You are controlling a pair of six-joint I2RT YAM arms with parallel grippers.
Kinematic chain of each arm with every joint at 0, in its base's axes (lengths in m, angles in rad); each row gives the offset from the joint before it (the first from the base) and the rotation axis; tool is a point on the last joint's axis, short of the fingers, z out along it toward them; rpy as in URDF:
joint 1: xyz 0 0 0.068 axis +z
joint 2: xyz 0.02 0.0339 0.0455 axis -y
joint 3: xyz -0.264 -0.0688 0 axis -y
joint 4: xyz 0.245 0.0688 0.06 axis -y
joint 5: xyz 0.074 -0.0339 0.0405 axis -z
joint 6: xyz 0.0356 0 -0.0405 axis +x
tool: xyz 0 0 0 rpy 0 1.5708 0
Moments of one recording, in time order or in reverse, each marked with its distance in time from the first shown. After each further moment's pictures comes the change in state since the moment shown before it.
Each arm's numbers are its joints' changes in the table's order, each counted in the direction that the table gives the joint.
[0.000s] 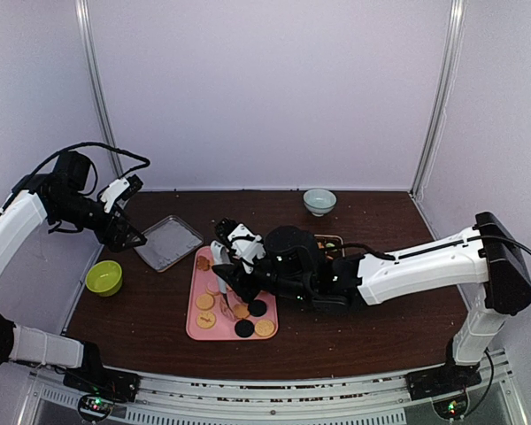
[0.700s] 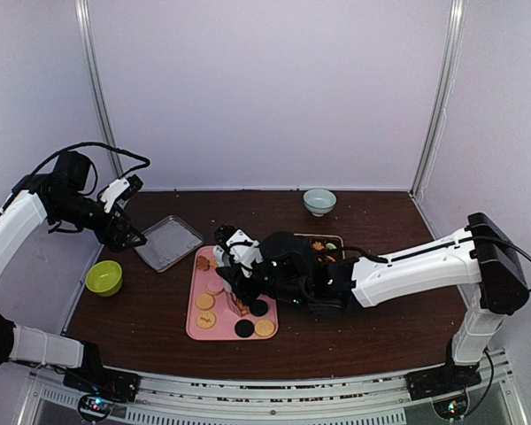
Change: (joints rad) left arm 0.000 0.000 0.000 0.000 0.003 0.000; right arm -0.005 -0.035 -0.004 -0.003 0.041 -0.016
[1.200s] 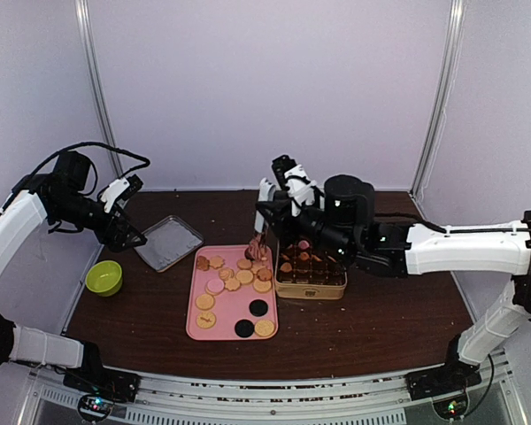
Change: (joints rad) left arm 0.000 0.000 0.000 0.000 0.004 0.000; right arm -0.159 0.246 -0.037 -0.002 0.004 0.002
